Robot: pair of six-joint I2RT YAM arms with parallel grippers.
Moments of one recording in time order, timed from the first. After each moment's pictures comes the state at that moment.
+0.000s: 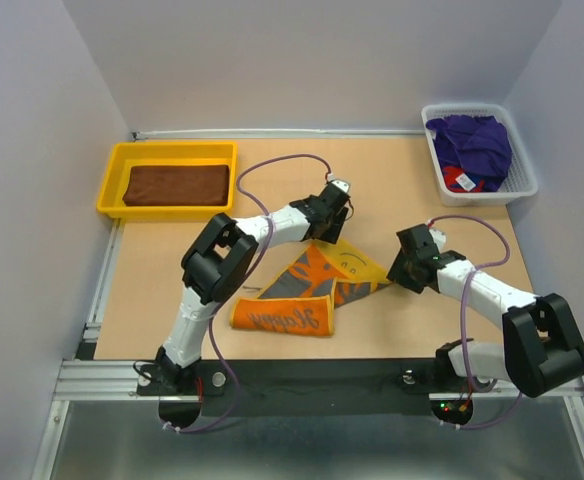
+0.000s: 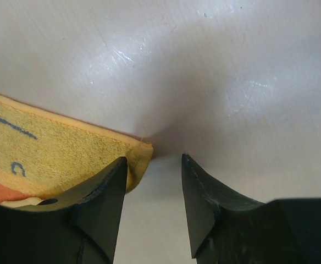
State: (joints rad) left arm -0.80 2.14 1.54 -0.32 -0.27 -0.29; right arm 0.35 1.26 0.59 -0.42 0.25 0.79
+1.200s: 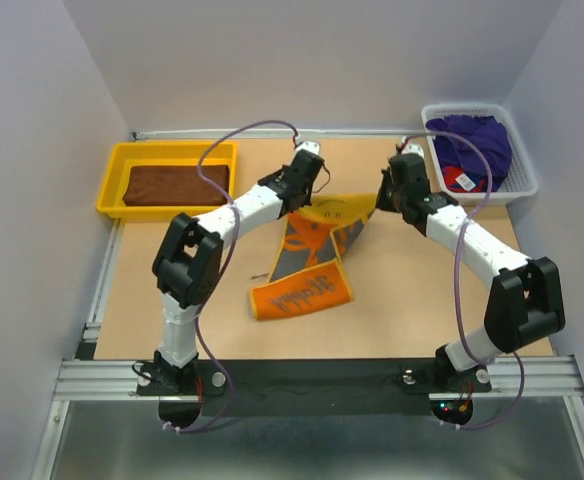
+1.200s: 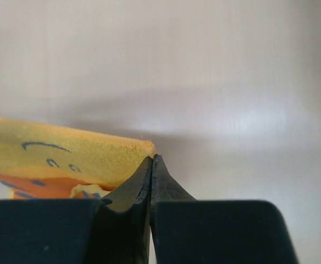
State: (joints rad) left arm -0.68 2.02 1.57 -0.35 -0.38 -0.29; right arm 0.35 1.50 1.08 -0.29 0.24 0.44
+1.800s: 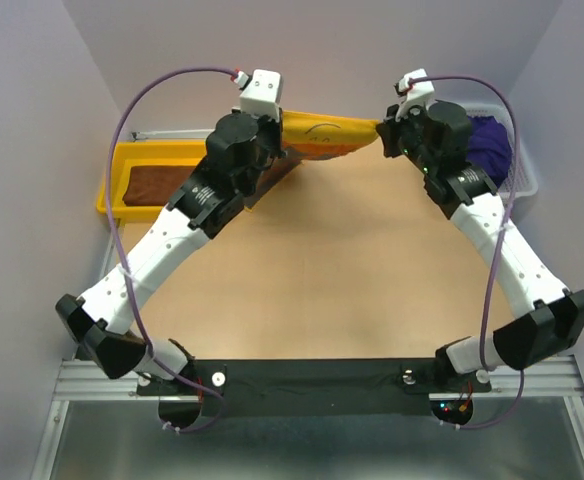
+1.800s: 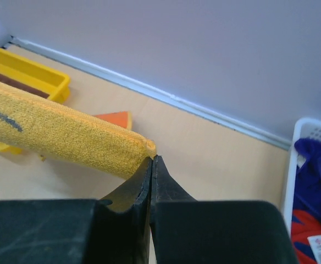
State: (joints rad) left arm -0.72 1.43 1.64 -0.23 -0.45 -0.05; right arm 0.35 1.43 1.50 -0.21 0.01 -0.06
